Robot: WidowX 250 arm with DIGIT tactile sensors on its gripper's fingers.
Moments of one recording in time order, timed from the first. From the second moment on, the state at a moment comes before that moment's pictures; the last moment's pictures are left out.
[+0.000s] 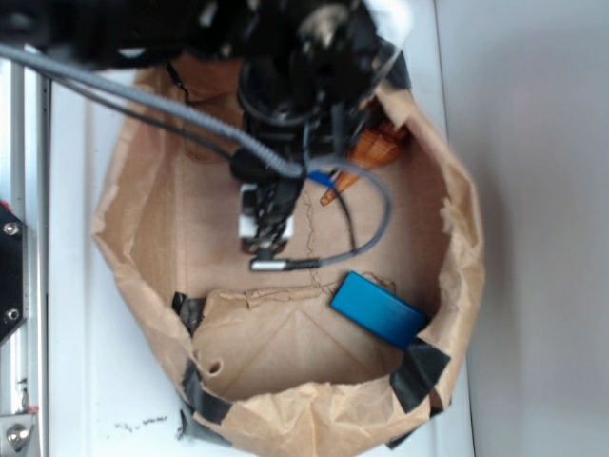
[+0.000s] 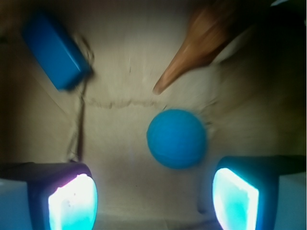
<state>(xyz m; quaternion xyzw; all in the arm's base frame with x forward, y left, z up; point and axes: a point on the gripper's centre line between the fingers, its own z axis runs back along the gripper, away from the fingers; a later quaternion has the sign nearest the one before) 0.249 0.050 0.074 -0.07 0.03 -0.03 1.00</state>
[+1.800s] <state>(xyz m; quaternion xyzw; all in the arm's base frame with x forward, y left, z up) 0.244 0.071 0.028 0.01 0.03 0.01 1.00</state>
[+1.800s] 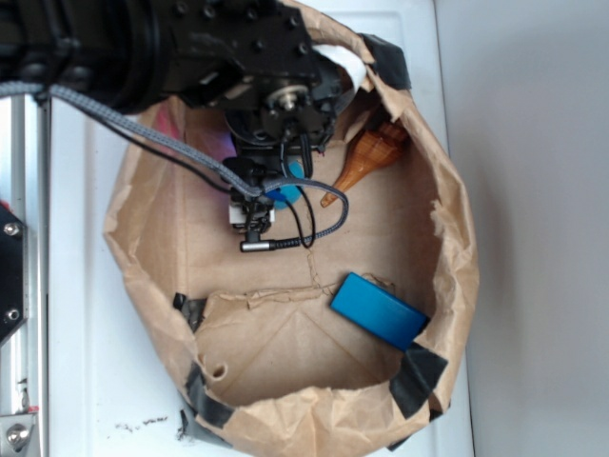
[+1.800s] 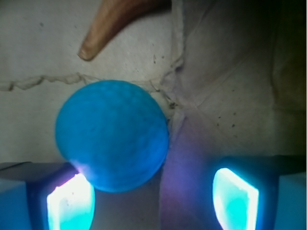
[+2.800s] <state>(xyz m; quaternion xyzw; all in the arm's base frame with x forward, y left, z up) 0.247 0.048 0.021 -0.02 0.02 0.00 1.00</state>
